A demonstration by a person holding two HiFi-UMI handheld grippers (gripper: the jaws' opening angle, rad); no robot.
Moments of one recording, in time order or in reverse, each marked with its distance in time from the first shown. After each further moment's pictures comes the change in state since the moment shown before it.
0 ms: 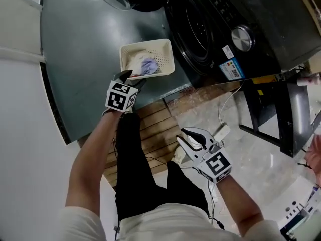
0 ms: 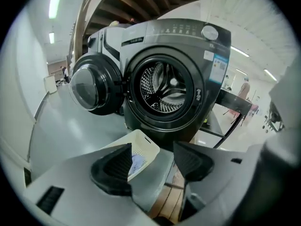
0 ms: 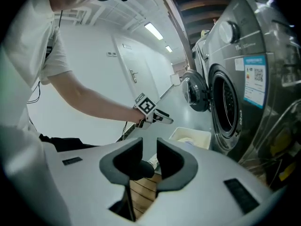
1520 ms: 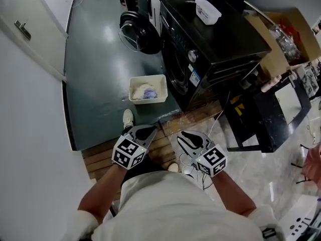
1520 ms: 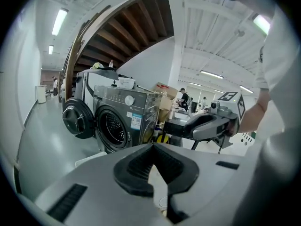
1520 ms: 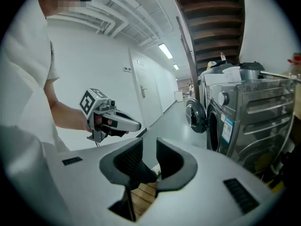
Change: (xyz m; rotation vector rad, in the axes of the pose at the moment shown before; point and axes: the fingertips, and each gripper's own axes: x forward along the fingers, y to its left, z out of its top) left arm -0.315 -0.305 0.057 0.024 -0.302 -0.182; right arm -0.185 0.111 0.062 -0.136 -0.164 -0.035
